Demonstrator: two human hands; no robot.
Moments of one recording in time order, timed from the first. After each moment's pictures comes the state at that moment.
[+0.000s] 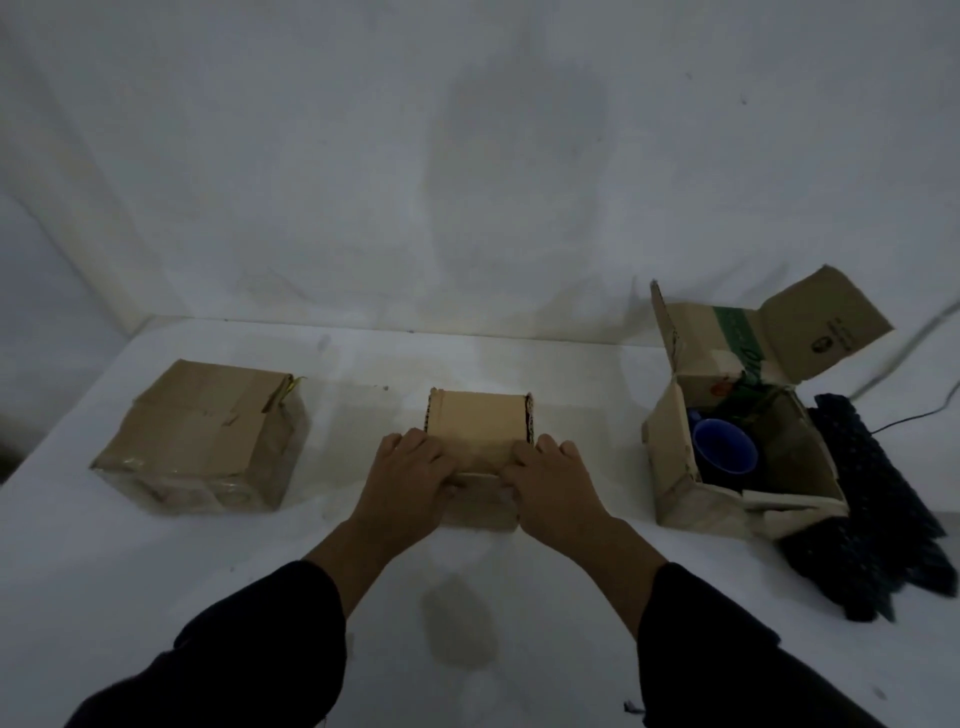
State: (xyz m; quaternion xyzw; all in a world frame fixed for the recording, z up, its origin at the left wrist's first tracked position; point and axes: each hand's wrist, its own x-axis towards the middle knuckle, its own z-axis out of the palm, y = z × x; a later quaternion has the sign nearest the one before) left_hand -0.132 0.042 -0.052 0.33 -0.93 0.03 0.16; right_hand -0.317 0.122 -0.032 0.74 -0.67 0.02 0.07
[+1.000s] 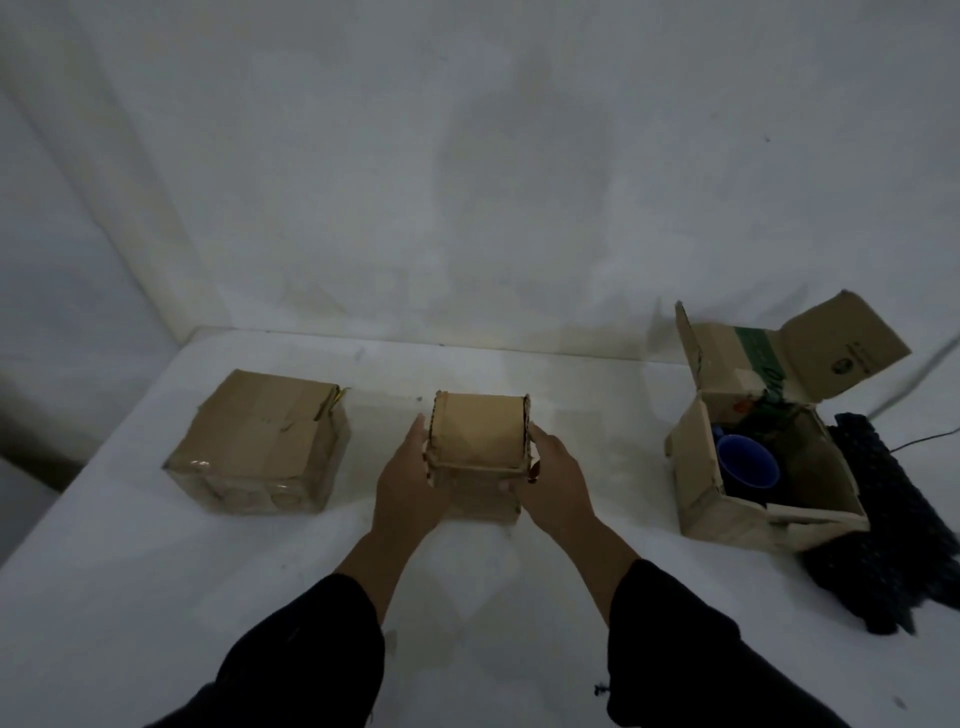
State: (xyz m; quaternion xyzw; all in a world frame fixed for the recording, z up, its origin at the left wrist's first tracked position) left_hand -0.106 0.042 -0.046 0.54 -0.72 -0.33 0.28; right_hand -0.279 0.099 -0.025 0.51 -0.76 0.30 -0.25
